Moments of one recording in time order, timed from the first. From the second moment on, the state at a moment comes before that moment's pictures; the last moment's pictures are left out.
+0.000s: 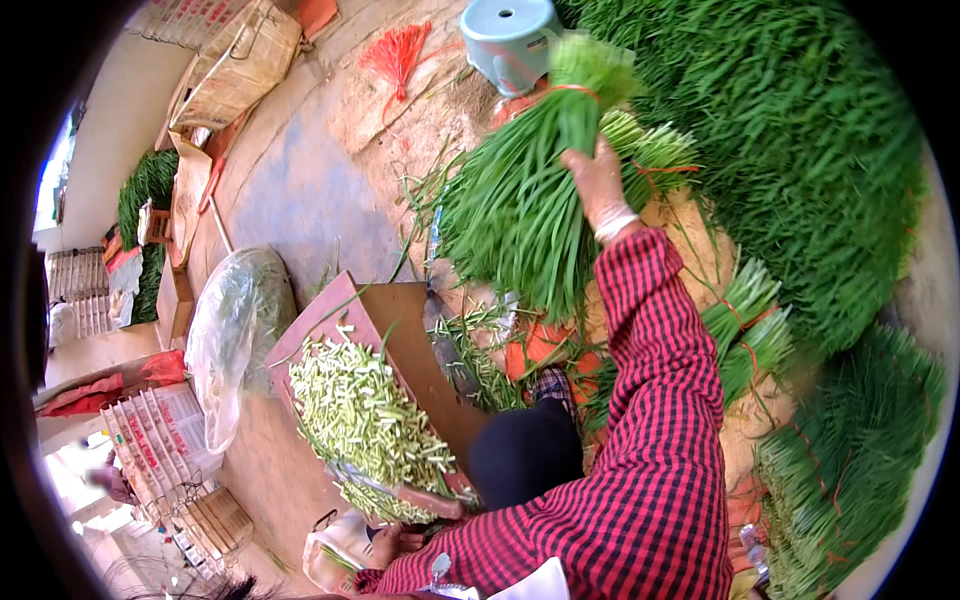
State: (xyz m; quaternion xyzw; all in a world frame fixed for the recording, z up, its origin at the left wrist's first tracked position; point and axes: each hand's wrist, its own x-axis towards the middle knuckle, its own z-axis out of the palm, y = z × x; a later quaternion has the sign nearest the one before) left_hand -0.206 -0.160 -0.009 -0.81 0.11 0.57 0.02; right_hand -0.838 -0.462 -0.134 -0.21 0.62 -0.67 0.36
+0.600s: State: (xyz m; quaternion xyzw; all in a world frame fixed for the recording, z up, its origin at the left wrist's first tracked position) left_hand -0.242 -0.203 0.196 -0.27 0.31 0.51 -0.76; right_hand -0.476 -0.179 0.144 -0.78 0.15 -0.37 0.47
